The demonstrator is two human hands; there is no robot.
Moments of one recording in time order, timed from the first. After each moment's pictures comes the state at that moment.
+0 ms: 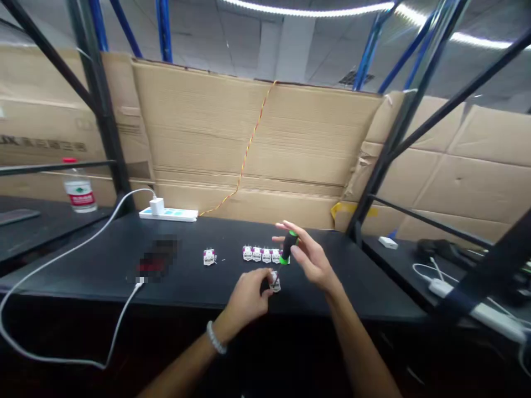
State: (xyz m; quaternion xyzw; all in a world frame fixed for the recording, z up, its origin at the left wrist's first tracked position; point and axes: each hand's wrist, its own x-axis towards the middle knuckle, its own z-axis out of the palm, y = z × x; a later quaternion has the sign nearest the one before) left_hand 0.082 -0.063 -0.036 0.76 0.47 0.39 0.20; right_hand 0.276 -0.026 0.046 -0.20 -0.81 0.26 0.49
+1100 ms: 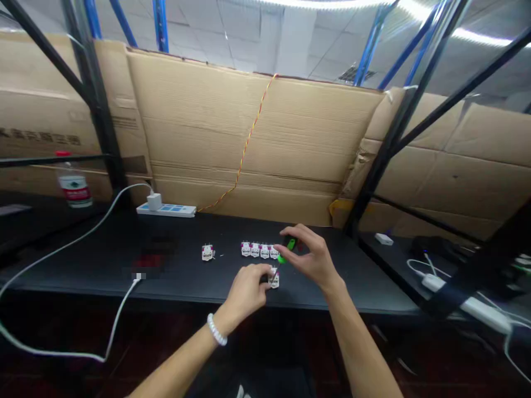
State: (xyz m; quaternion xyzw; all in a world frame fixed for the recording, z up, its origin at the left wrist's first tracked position) left_hand 0.083 -0.058 -0.043 0.77 0.49 0.37 0.17; right_hand 0.271 -0.031 0.060 -0.25 -0.83 -0.01 0.50
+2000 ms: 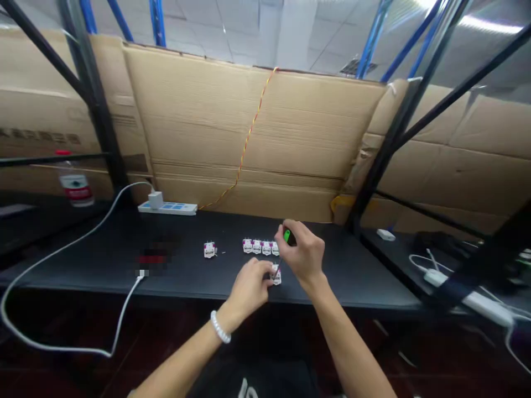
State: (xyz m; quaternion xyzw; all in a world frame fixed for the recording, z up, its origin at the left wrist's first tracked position) left_hand 0.083 -0.059 -0.048 0.79 0.46 0.39 0.14; right_hand 0.233 -0.032 0.049 -0.39 -0.70 -0.24 0.54
